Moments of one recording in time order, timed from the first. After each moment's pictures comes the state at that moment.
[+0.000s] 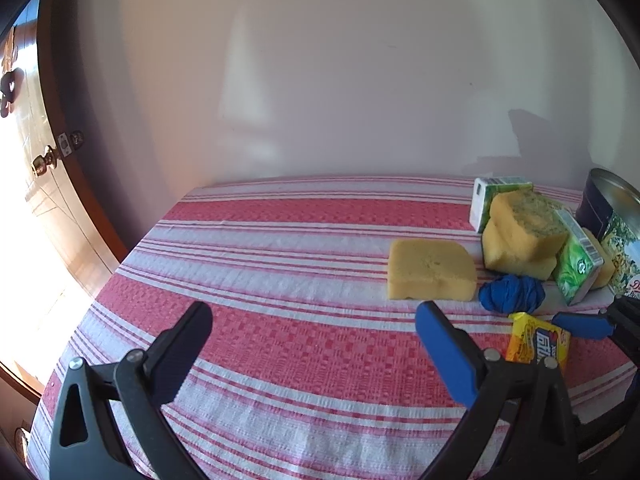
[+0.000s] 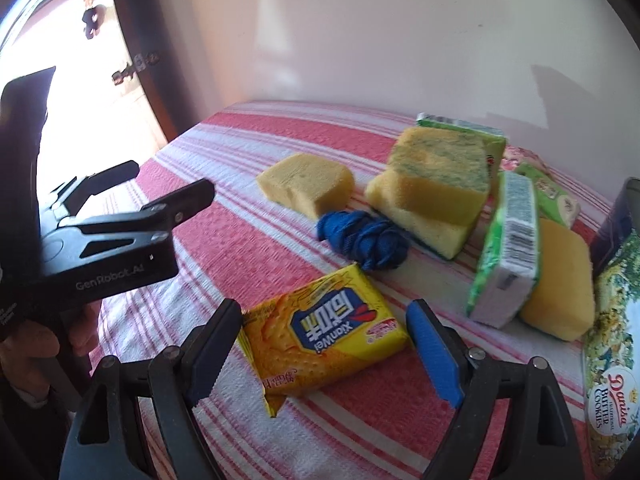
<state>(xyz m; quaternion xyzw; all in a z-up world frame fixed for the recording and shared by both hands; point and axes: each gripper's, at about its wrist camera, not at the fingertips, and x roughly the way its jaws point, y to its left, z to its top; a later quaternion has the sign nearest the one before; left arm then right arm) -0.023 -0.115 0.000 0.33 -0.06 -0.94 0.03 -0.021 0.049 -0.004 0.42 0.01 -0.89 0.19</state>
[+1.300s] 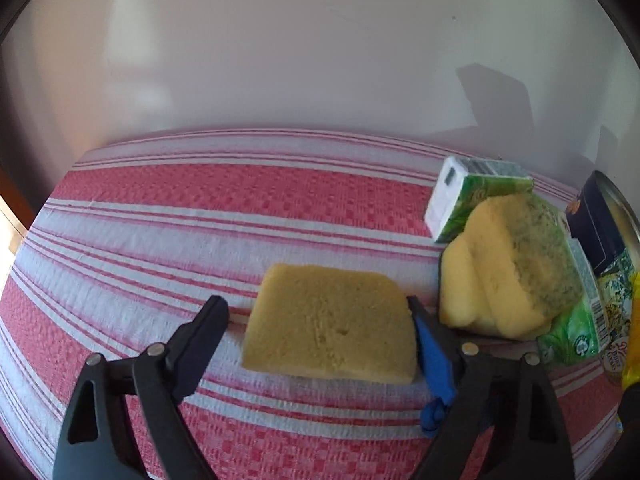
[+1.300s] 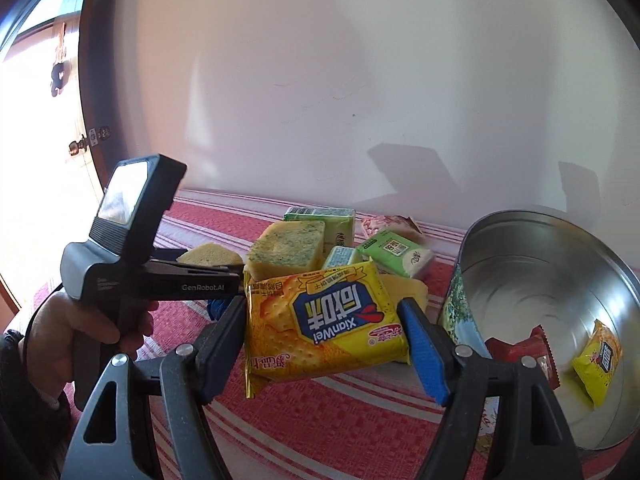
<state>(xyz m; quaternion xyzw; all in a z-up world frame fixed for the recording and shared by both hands) -0.121 -0.062 -0.036 0.45 -0.01 -0.89 -0.06 0.032 0.116 0.045 0.29 -0.01 -0.96 0.06</state>
